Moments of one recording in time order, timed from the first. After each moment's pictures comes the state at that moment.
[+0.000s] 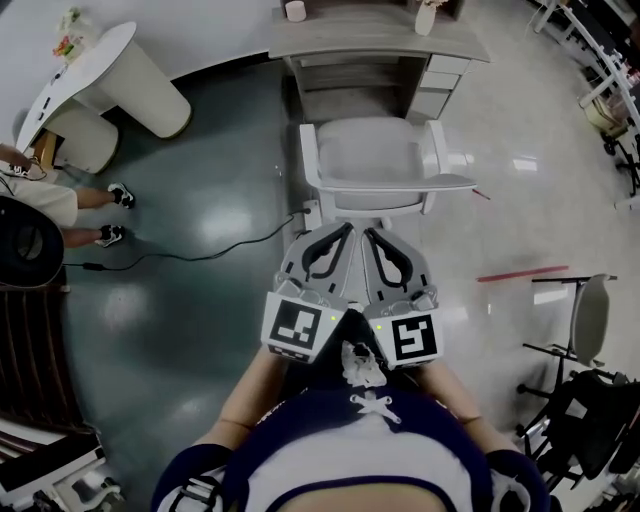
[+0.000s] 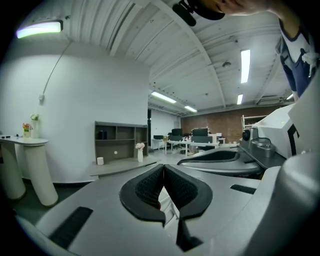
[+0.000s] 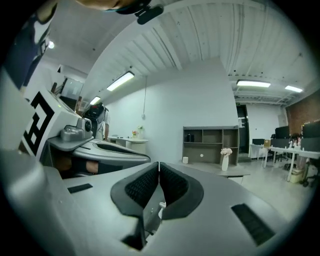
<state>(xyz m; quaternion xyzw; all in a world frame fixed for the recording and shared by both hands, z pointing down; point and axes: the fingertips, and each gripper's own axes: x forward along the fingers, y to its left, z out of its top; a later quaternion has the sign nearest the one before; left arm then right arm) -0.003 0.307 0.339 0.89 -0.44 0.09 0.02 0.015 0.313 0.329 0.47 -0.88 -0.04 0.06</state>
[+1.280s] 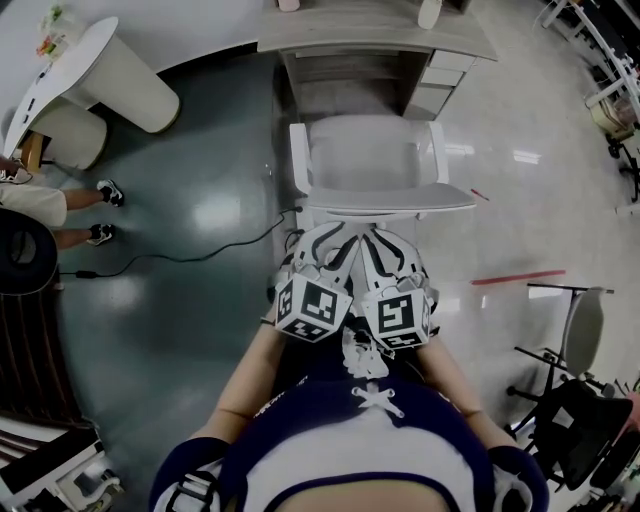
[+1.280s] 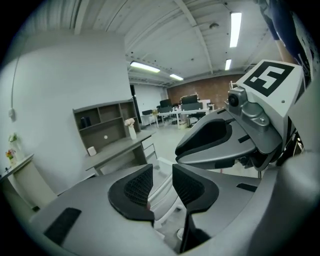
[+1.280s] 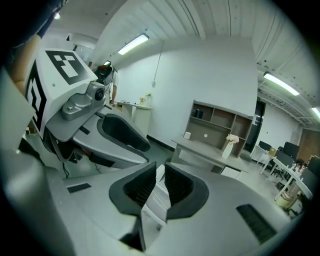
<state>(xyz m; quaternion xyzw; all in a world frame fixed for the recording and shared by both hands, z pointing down) 0.028 0.227 0.455 0.88 -0.38 0.29 0.00 0.045 0.231 0.449 0.42 -0.87 -0.02 0.26</state>
